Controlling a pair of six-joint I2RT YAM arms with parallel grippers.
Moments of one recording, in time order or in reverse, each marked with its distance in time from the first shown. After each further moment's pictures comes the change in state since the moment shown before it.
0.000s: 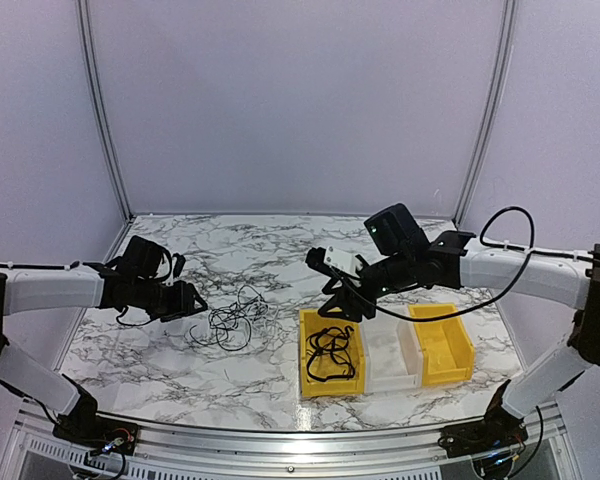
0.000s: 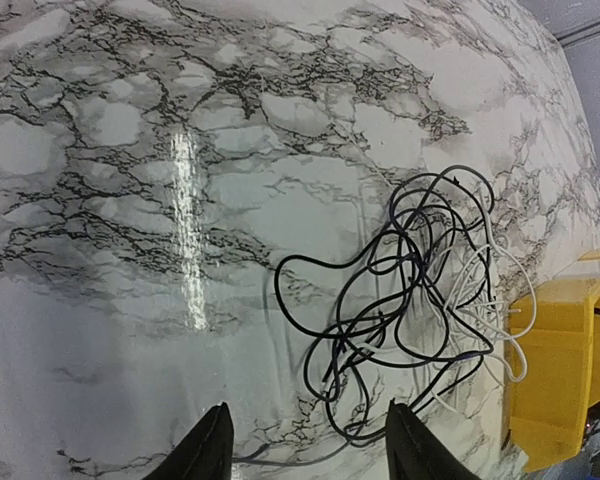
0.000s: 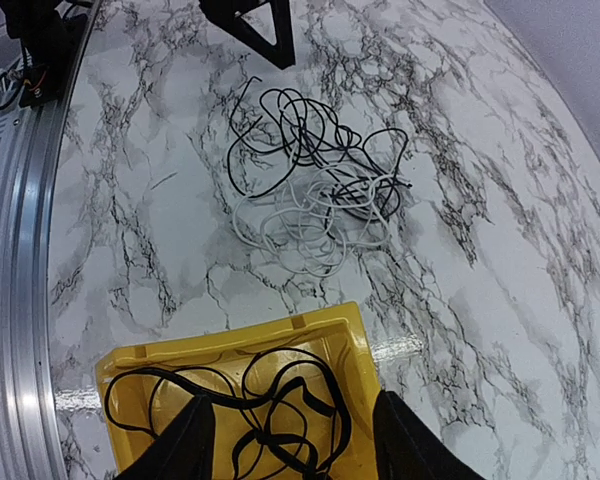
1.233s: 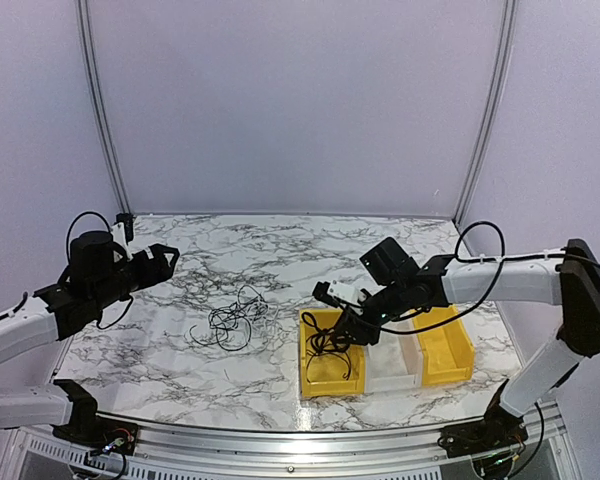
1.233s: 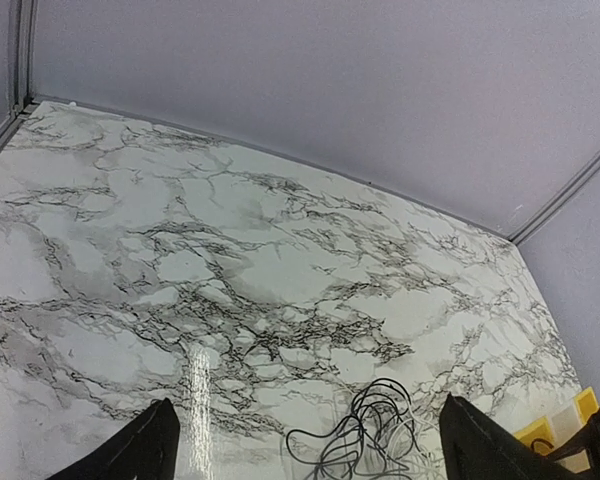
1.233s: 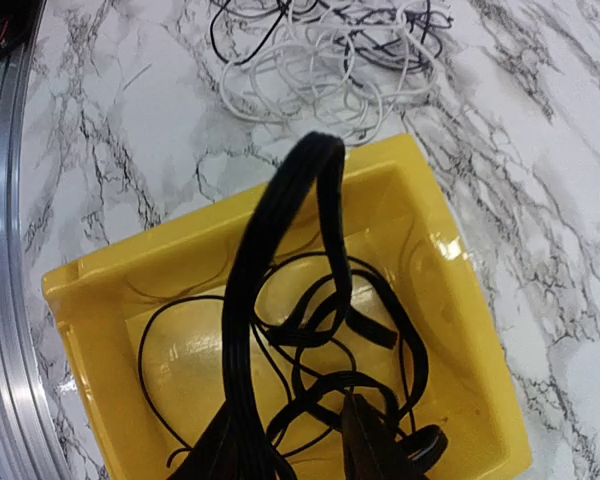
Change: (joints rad) left arm 0.000 -0.451 -0.151 0.240 -0.354 -0.012; right arm -0.034 0.077 -0.166 0.049 -0.007 0.101
